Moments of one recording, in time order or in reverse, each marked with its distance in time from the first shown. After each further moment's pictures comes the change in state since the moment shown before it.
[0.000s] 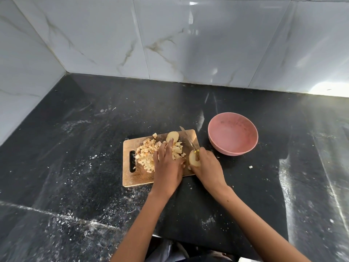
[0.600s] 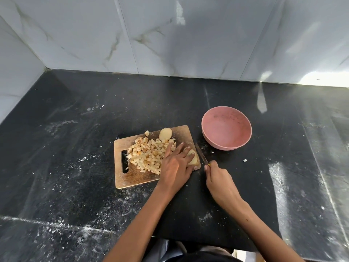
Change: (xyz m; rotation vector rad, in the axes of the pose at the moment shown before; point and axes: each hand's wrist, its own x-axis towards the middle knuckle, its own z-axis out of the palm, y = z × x) left_hand 0.017 0.021 0.018 -0.051 -0.081 0.231; right_hand -0.046 0.009 -0.024 0.088 -0.161 0.294
